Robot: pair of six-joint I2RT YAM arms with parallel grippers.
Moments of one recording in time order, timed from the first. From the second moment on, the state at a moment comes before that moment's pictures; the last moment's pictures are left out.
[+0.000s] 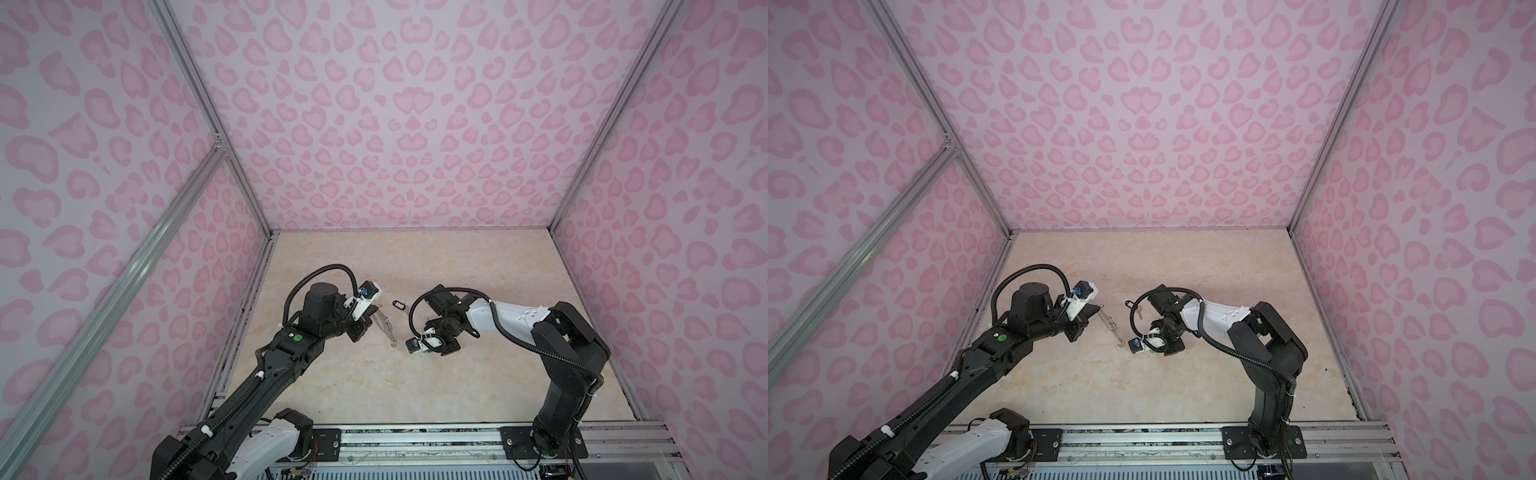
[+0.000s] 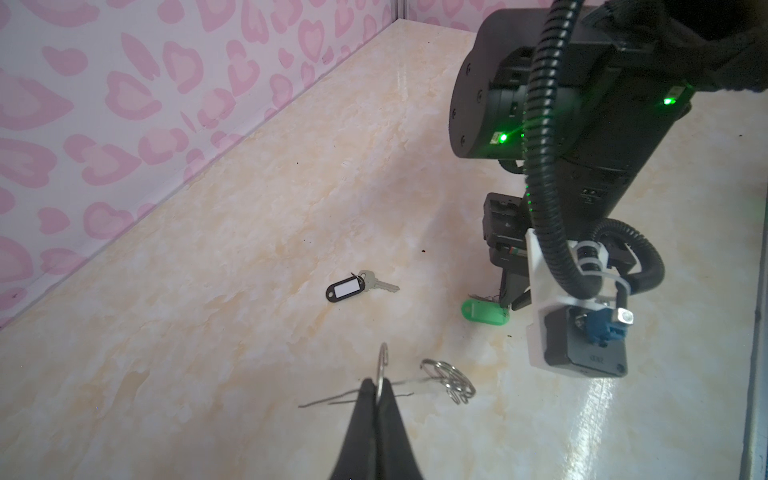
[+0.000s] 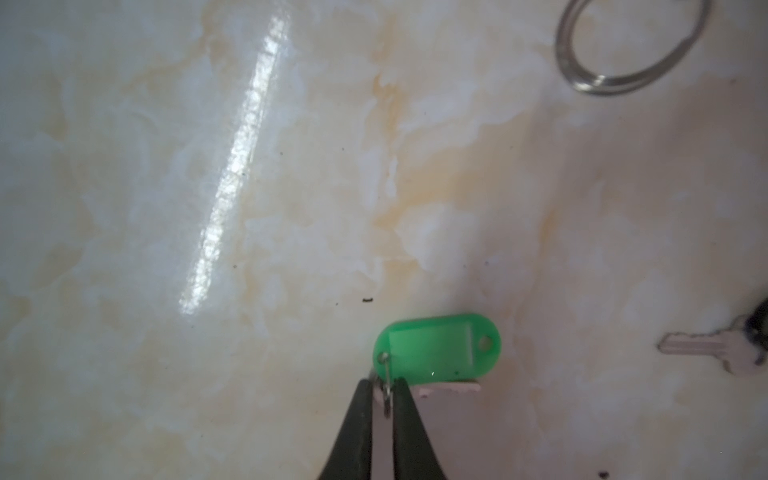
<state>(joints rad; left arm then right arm) -0.43 1.00 0.73 -0.29 0.37 0.36 0.70 1.81 1.10 -0.65 -0.28 -1.23</state>
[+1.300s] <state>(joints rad) -0.43 0.95 0.72 -0.27 0.54 0.47 0.69 1.62 1.10 -0.66 -0.36 -0.88</state>
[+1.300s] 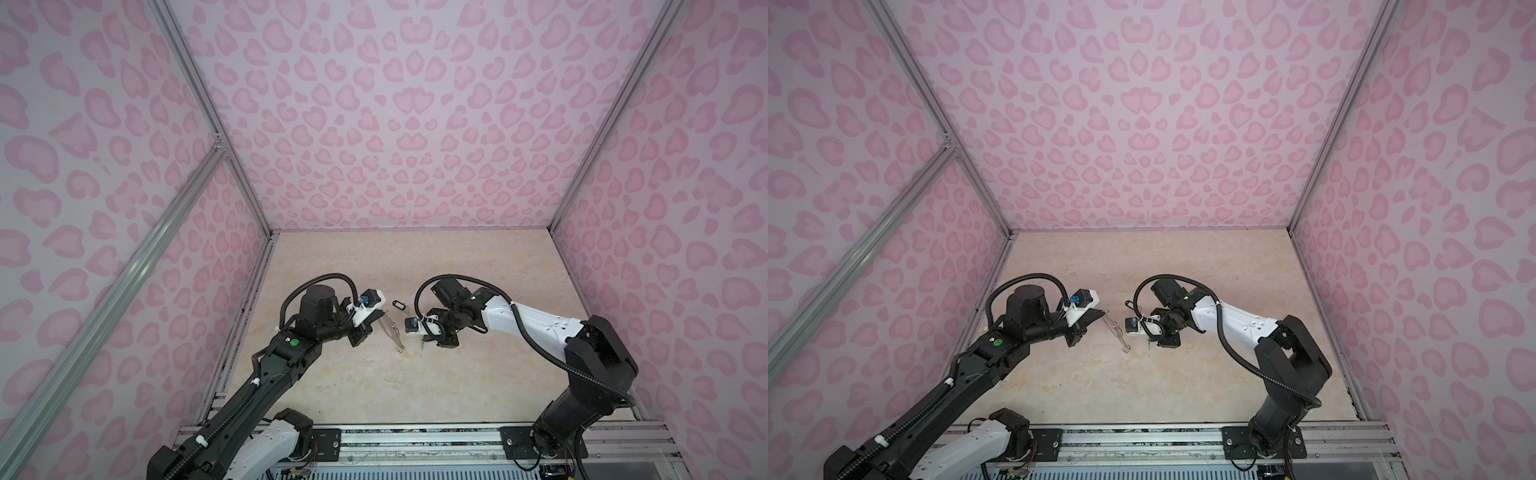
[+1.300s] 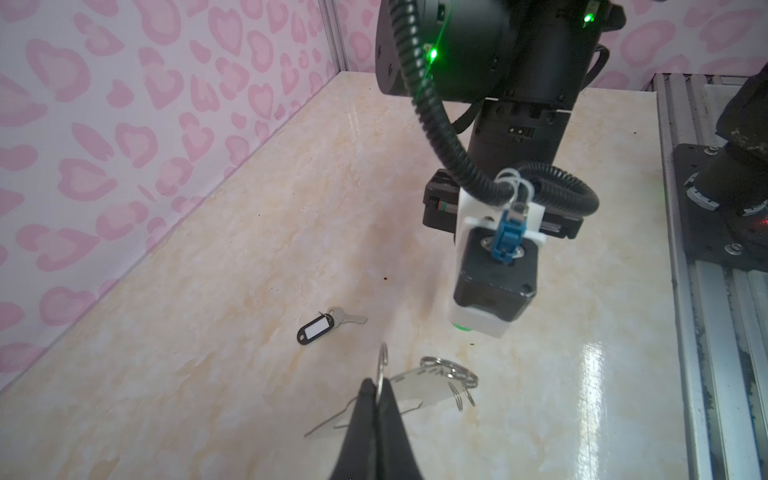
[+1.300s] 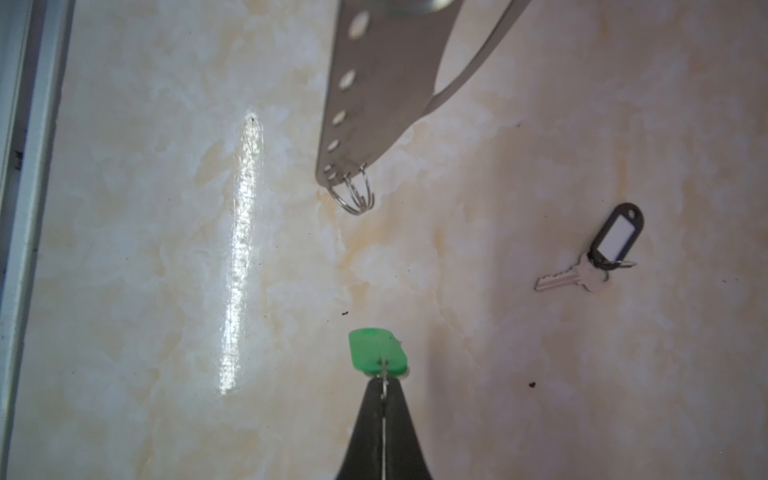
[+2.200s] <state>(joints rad) -0.60 0.91 0.72 -0.20 0.33 0.56 0.71 1.32 0.97 -0.44 -0.50 -0.31</state>
